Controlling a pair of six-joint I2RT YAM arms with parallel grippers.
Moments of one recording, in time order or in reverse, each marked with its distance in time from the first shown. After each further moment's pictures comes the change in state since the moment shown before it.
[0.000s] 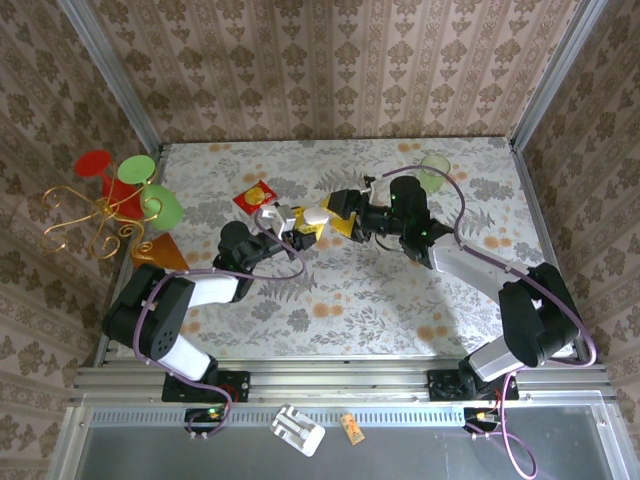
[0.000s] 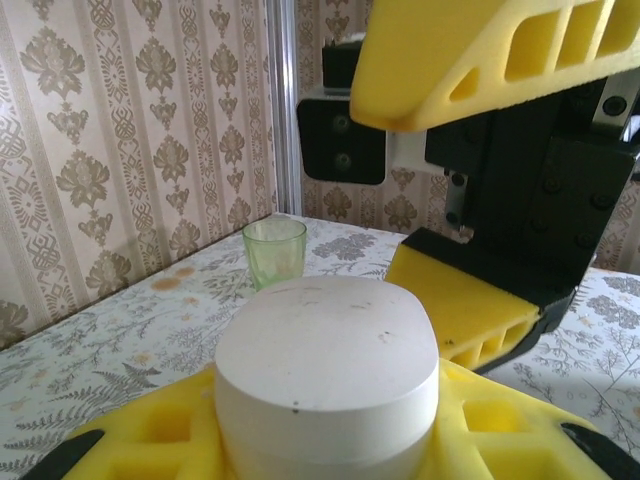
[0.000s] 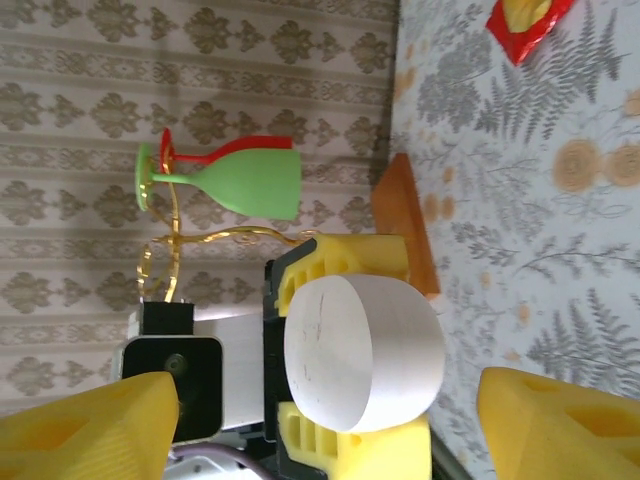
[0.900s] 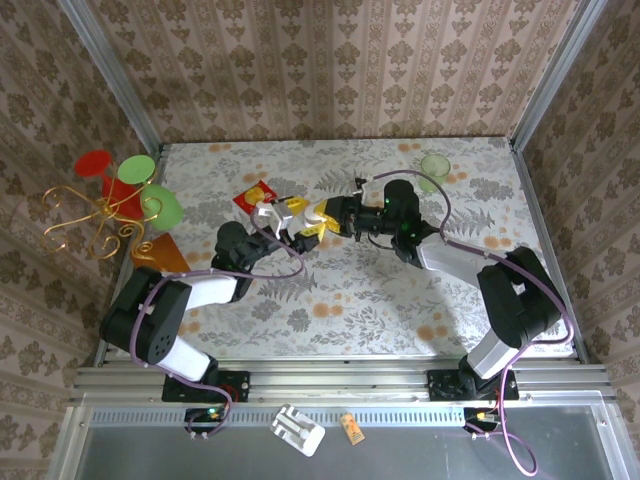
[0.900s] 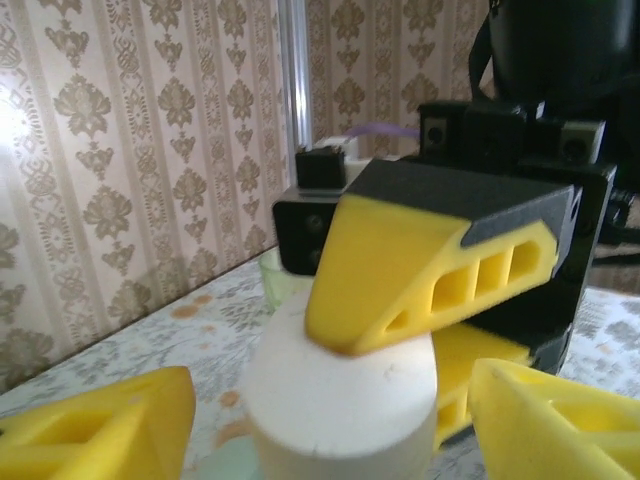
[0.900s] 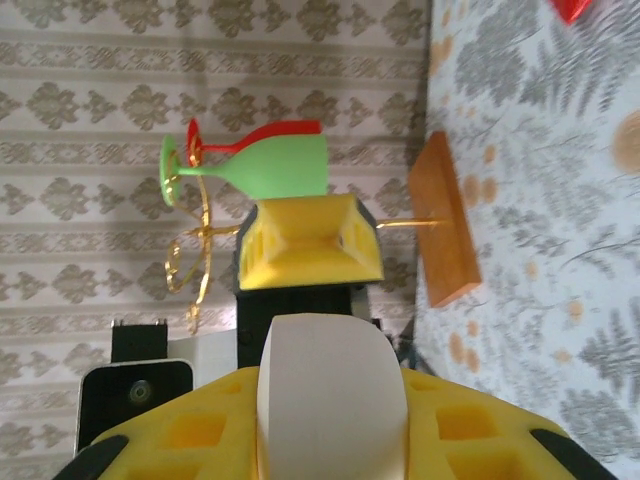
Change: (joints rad) left arm 0.000 -0.028 -0.006 0.026 -0.035 0.006; right arm -0.007 0.095 -0.011 0.175 -0.051 0.098
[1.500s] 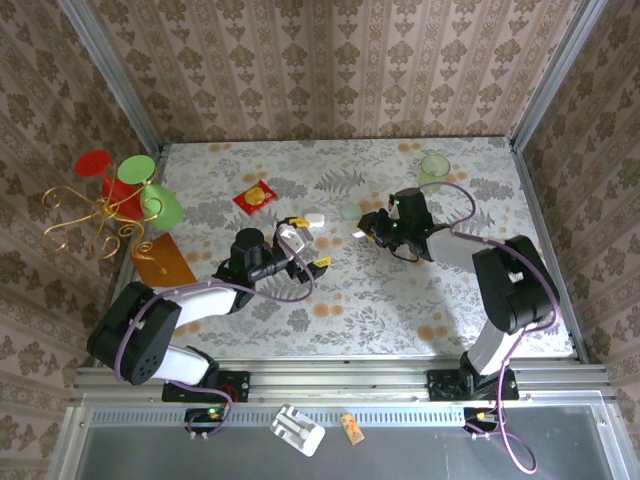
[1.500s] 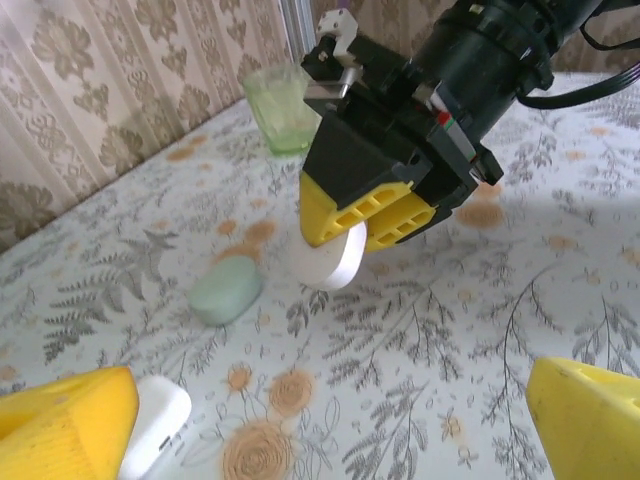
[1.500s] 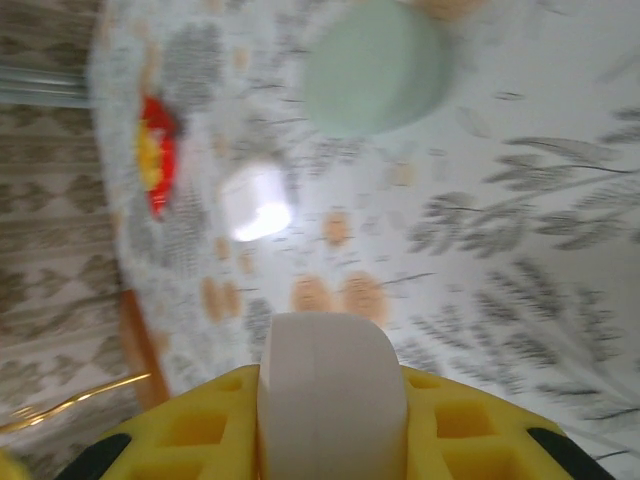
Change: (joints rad) left arm -0.099 -0.111 -0.041 -0.490 -0.165 0.332; right arm -0.142 0.114 -0.034 -0.418 0.339 -0.375
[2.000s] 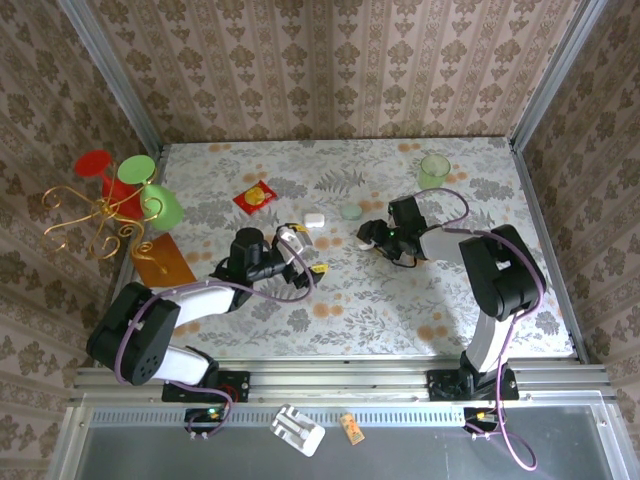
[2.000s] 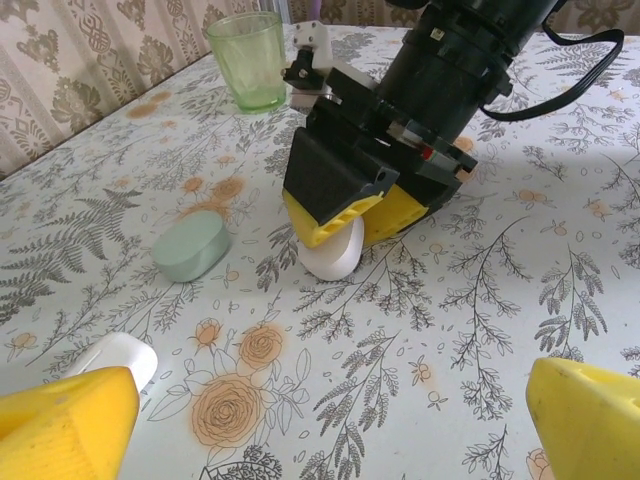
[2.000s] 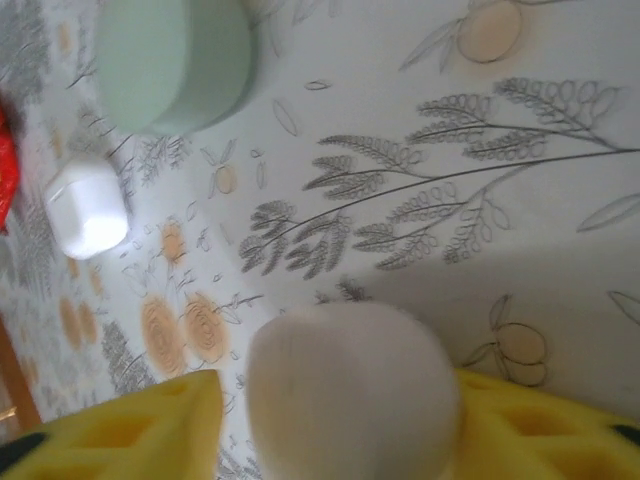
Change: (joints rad) left arm 0.034 -0.005 0.002 -0.090 0.069 0.022; right arm -0.002 0.076 0.023 -0.095 0.098 -0.118
